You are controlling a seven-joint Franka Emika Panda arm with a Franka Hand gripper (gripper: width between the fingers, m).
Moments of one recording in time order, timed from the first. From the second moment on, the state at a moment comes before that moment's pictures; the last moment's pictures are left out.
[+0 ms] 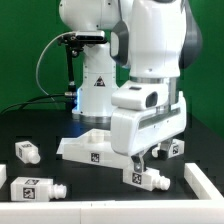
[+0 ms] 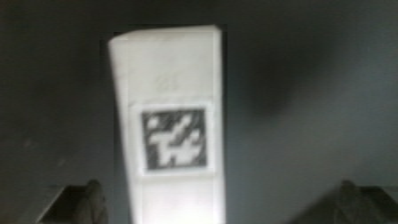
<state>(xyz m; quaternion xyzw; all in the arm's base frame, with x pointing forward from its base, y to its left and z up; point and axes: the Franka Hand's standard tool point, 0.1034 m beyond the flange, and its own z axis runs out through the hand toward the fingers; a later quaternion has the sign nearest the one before) 0.541 0.069 0.032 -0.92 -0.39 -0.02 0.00</state>
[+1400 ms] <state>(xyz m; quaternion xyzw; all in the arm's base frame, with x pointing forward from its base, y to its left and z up) 0.512 0.138 0.076 -0.96 -0.26 -0.03 0.01</state>
